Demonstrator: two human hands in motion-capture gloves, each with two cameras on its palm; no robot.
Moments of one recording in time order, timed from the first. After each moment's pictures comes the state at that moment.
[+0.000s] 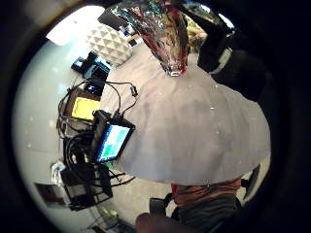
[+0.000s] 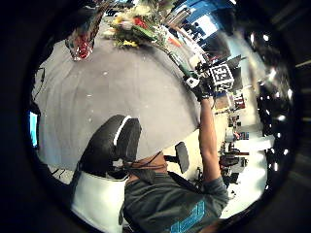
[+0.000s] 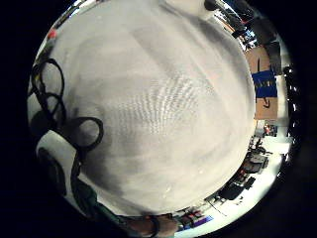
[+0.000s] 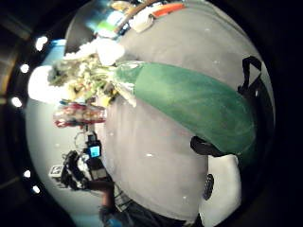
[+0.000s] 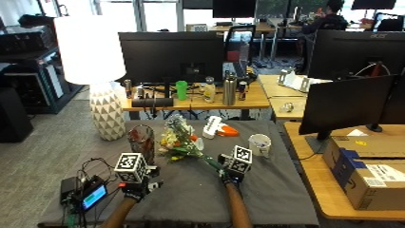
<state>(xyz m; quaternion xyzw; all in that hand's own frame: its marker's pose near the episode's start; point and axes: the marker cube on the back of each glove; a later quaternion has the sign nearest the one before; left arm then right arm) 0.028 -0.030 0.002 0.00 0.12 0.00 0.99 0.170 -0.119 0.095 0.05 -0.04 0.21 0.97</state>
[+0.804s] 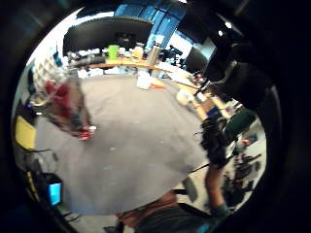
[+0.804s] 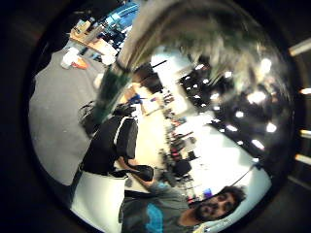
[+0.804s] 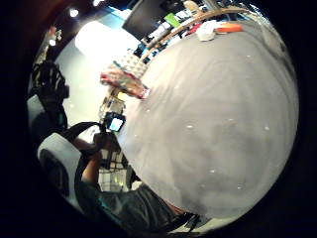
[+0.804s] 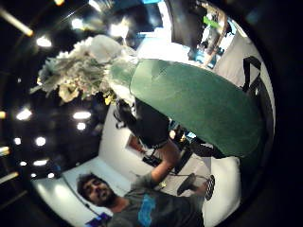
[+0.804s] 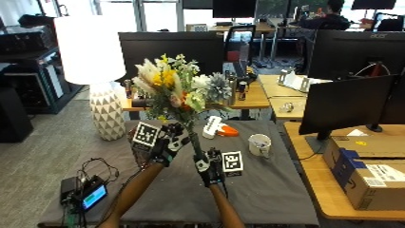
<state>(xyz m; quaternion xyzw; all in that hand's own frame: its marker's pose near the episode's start) 0.129 -0.122 -0.147 0.11 0.58 0.13 0.80 0.030 -0.096 0.010 0.21 -0.55 -0.07 0.81</state>
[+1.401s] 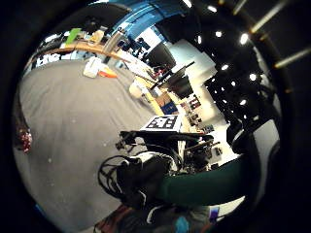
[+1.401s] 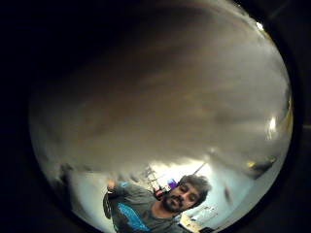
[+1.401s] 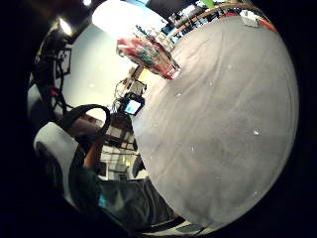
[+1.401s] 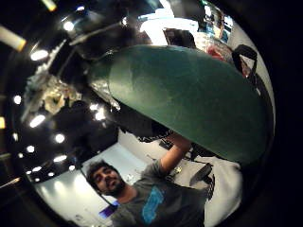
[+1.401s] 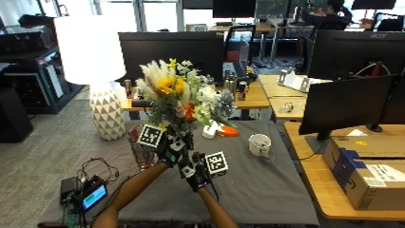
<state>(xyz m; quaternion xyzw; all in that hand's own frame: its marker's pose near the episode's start) 0.156 -0.125 -0.151 0.07 0.71 0.18 0.68 -0.039 -0.101 0.038 0.11 -0.61 -0.14 0.78</state>
